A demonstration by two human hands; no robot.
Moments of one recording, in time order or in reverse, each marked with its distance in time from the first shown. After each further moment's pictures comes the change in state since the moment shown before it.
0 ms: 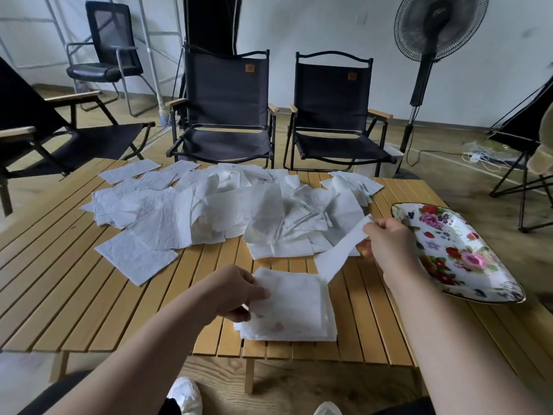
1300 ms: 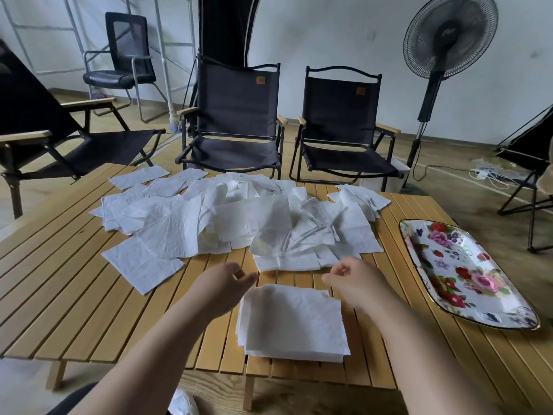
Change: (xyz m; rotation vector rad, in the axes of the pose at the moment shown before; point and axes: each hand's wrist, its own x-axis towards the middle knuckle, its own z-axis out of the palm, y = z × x) left_hand 0.032 -0.022 -0.018 0.412 0.332 0.217; right_hand -0.033 -0.001 0.027 -0.609 -0.437 -0.064
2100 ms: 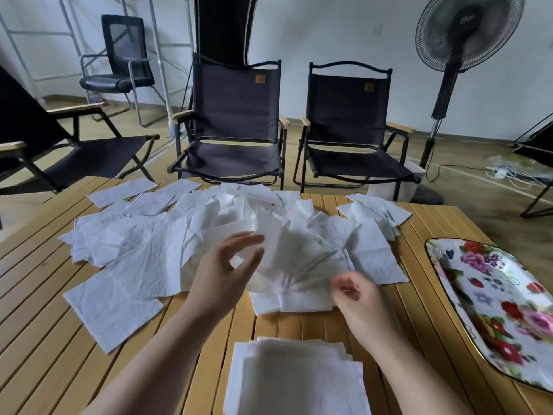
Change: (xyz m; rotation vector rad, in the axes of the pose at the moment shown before) left_hand 0.075 0.029 -0.018 -0.464 0.392 0.355; right_hand 0.080 0.022 0.038 0.325 0.132 -0.130
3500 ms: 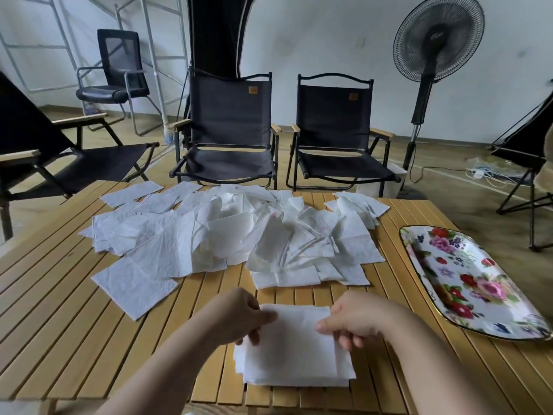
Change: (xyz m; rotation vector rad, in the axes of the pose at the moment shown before) left_hand -0.073 0.020 -0.010 0.360 -0.685 -0.416; right_hand -0.062 -0.050 -0.045 -0.472 -0.666 0.299
